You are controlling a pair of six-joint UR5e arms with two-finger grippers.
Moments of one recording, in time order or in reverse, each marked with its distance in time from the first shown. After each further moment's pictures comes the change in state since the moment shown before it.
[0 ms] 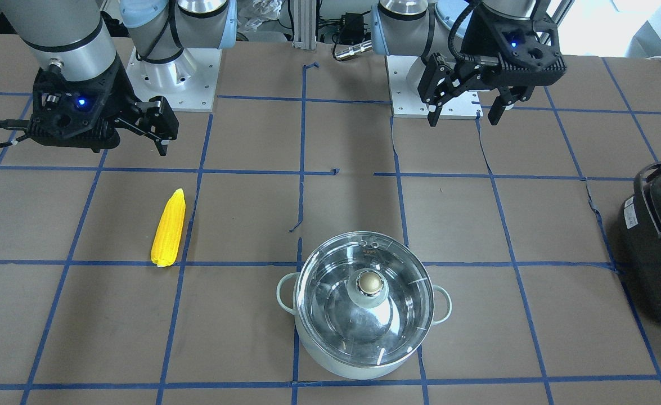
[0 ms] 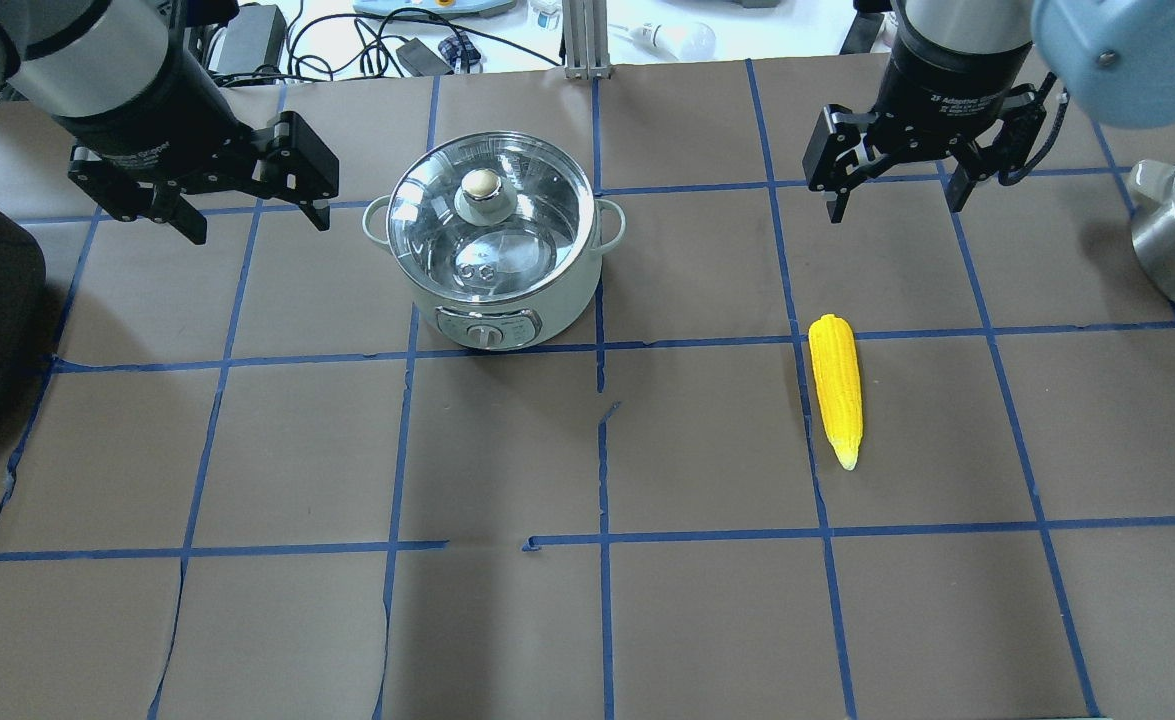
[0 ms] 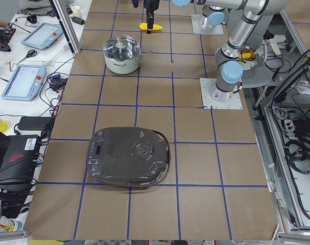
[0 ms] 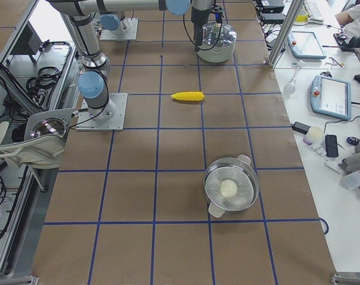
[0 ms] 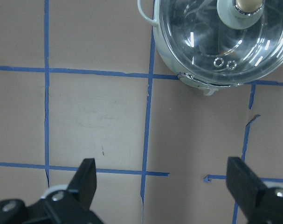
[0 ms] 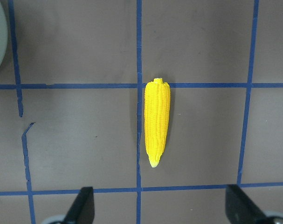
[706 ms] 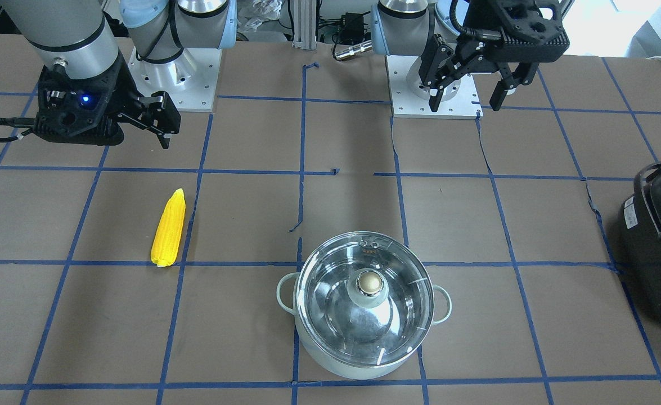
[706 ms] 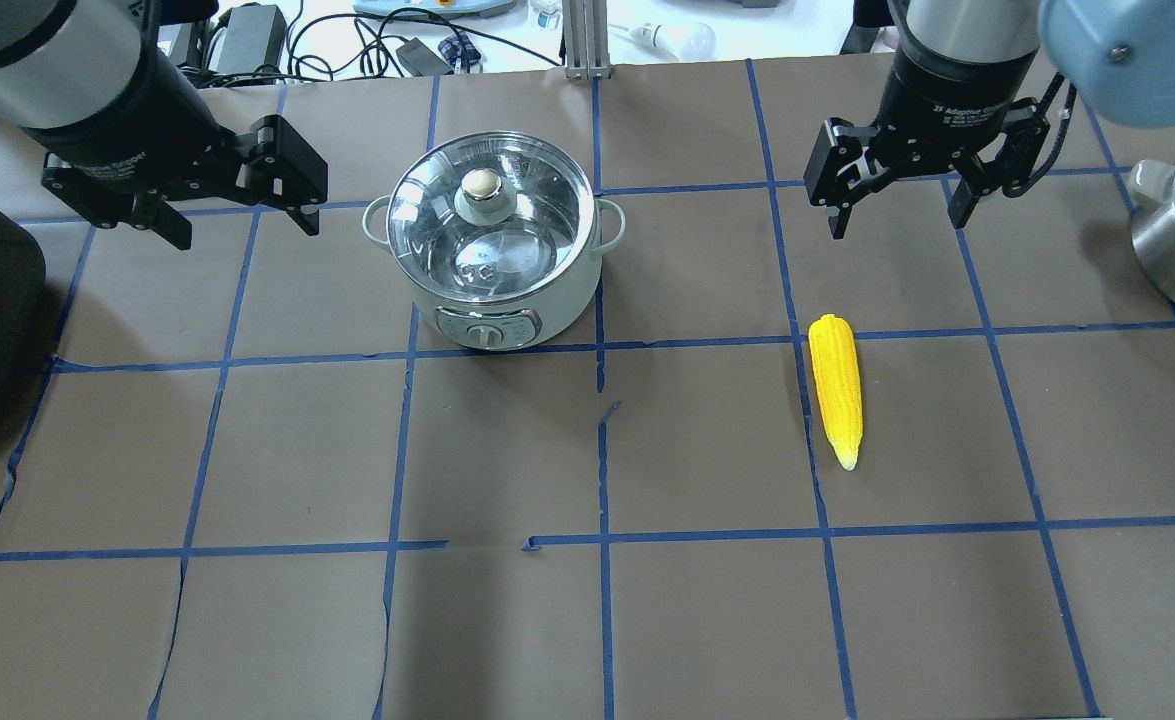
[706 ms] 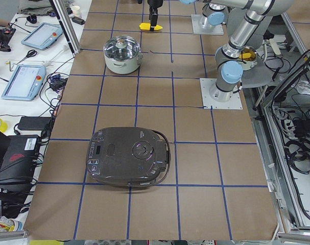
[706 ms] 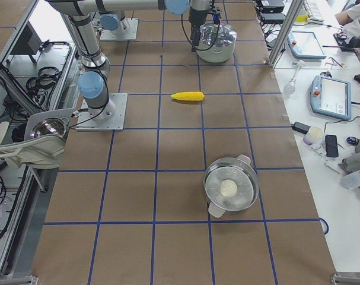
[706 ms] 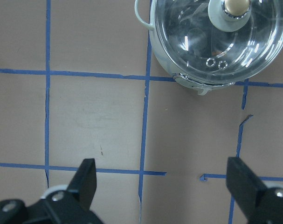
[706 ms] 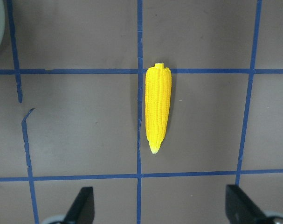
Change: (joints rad) left arm -0.001 0.040 -0.015 -0.004 0.001 0.000; right arm 0.002 -0.011 -0.005 0.054 0.001 0.003
